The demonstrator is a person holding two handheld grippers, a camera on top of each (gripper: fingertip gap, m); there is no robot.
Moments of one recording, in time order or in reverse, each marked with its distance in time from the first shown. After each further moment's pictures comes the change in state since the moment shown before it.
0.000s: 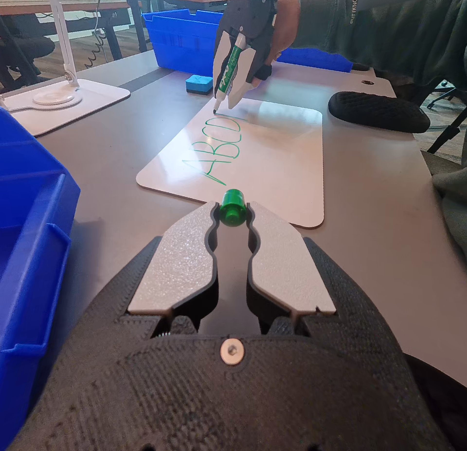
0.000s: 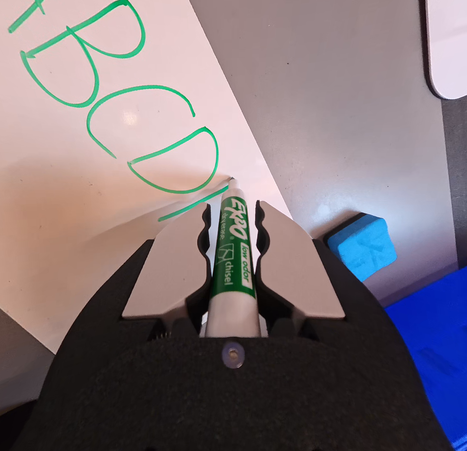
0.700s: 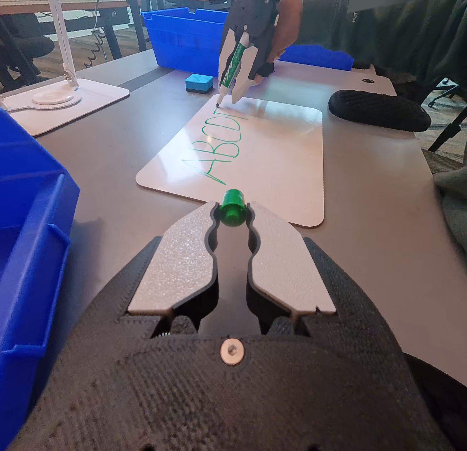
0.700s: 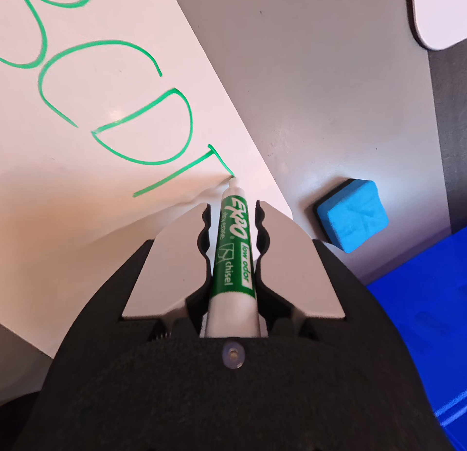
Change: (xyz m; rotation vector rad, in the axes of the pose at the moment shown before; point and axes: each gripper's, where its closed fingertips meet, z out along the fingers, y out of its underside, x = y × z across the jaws) left arm -0.001 0.000 0.001 -0.004 0.000 0.004; right arm 0.013 0.025 -0.005 -0.031 0.051 0.049
